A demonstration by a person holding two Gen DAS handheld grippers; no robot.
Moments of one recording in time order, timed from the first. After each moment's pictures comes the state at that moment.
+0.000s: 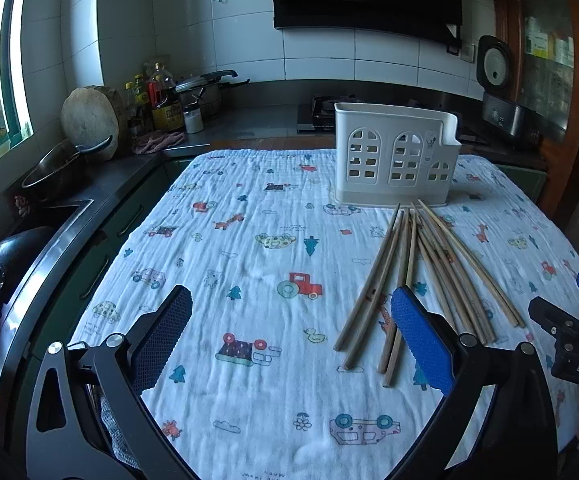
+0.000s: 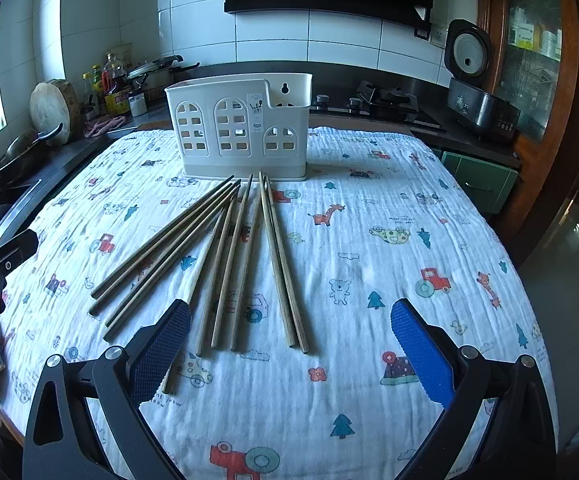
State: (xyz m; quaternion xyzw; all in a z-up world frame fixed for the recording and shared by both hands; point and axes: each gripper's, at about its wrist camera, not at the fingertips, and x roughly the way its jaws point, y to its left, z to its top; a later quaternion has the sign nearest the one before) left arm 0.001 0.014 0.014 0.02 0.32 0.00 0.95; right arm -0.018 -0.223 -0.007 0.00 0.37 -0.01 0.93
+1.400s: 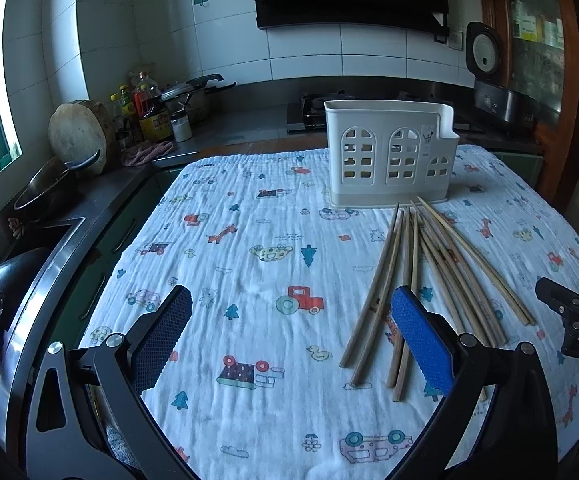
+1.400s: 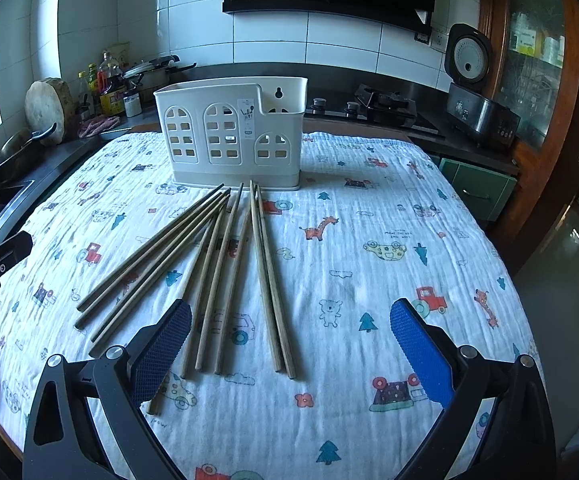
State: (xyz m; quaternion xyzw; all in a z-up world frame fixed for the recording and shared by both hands) left arm 0.021 0.008 0.011 0.06 0.32 -0.02 0.95; right arm 0.002 -0.230 -0.006 -0.01 0.38 -0.01 0.93
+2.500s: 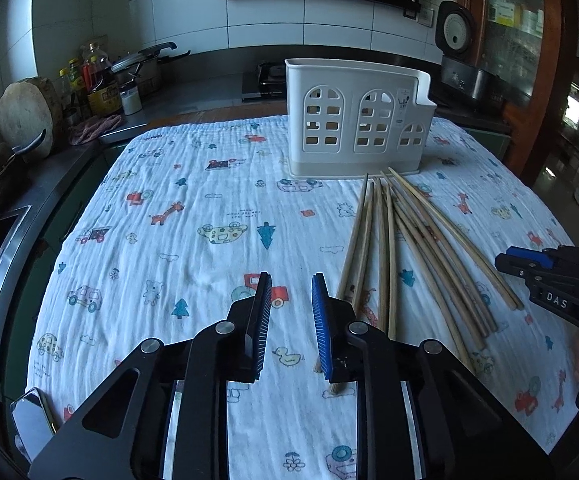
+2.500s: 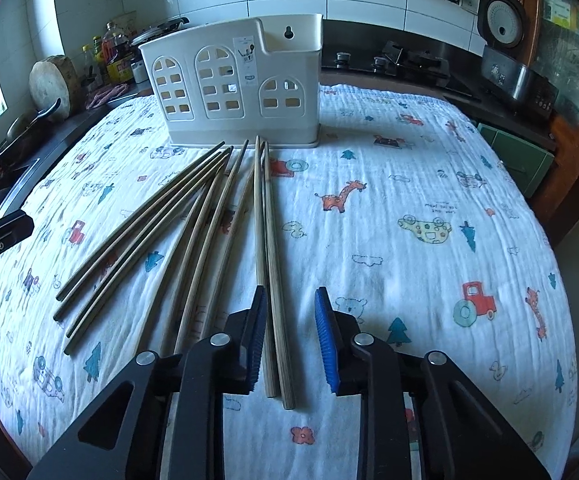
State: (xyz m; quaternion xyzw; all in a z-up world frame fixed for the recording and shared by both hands) left arm 0.054 0.006 -0.018 0.04 0.38 -0.10 0.92; right arm 0.051 -0.241 -0.049 0.00 0.45 0.04 0.89
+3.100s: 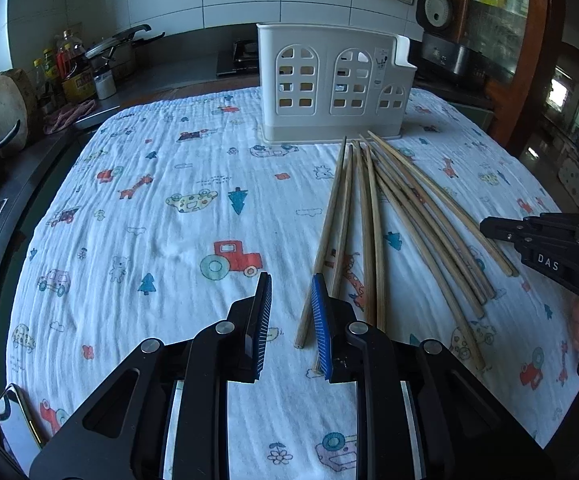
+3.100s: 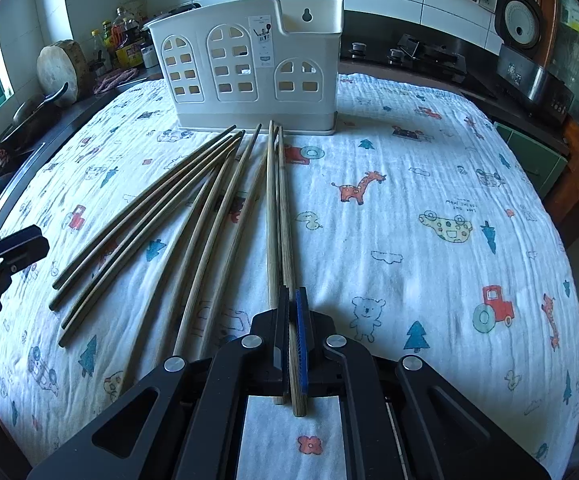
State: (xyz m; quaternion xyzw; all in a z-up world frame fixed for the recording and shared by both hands) left arm 0.053 0.000 -0.042 0.04 0.41 -0.14 0.90; right arm 0.059 -0.235 -0.058 -0.01 0.46 0.06 0.88
